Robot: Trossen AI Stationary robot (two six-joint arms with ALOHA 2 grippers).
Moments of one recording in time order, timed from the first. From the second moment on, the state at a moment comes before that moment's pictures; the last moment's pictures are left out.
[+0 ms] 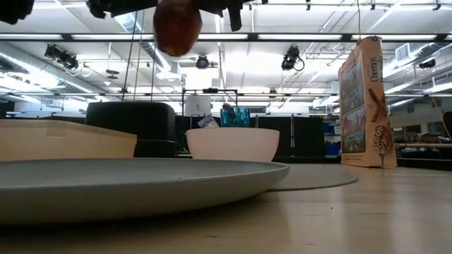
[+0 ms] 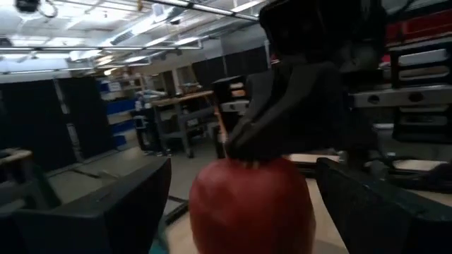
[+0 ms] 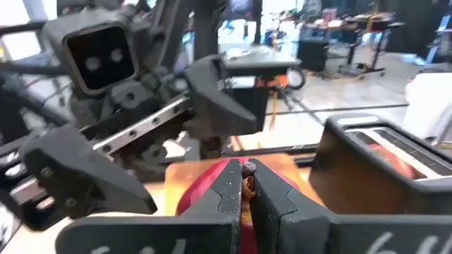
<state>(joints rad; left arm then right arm) -0.59 1.38 0.49 1.34 -1.20 0.51 0.13 1.72 1.24 0.39 0.26 0.04</state>
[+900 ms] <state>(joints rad) -0.89 1.09 0.49 1.26 -1.33 0.74 -0.19 2.13 1.32 0.60 0.13 0.14</state>
